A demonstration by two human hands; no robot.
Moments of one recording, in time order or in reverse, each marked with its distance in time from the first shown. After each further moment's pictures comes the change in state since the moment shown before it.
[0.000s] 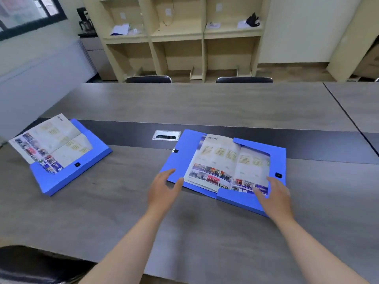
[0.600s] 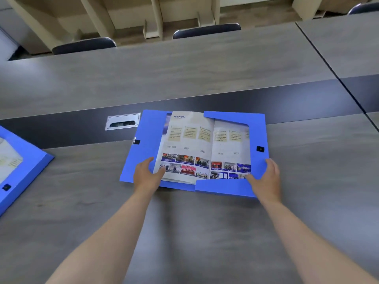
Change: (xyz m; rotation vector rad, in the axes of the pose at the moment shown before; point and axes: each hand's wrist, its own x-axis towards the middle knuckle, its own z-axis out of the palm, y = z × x) left_hand 0.108 -0.041 0.103 0.177 -0.212 -0.276; right_hand 0.034 0.041 0.037 0.190 0.113 0.375
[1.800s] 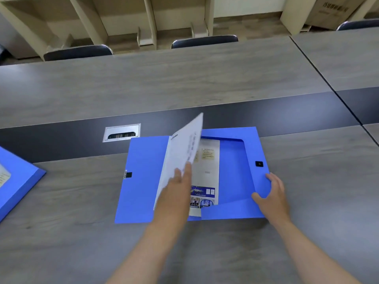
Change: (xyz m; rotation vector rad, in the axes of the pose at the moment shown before) left_hand -0.080 0.087 -0.030 0.732 -0.293 0.433; right_hand -0.011 -0.002 0.006 0.022 -0.050 0.016
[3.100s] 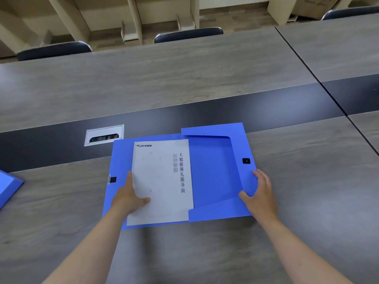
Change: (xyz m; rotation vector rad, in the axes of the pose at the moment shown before) left_hand 0.091 -0.134 0.073 -0.372 -0.172 -0.417; right_hand -0.001 -0.002 -0.002 -0.043 -0.019 0.007
